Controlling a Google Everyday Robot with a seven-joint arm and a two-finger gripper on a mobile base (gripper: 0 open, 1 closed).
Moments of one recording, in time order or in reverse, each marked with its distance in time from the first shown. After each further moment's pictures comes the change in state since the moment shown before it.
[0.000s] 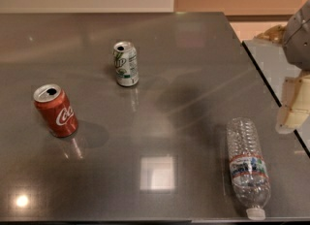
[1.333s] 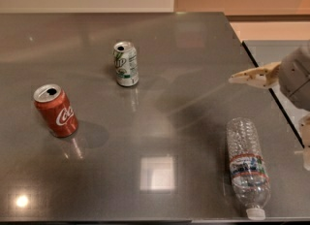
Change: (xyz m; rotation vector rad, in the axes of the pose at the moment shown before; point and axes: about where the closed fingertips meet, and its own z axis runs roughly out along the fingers) arm -0.003 0.061 0.020 -0.112 -0.033 -0.509
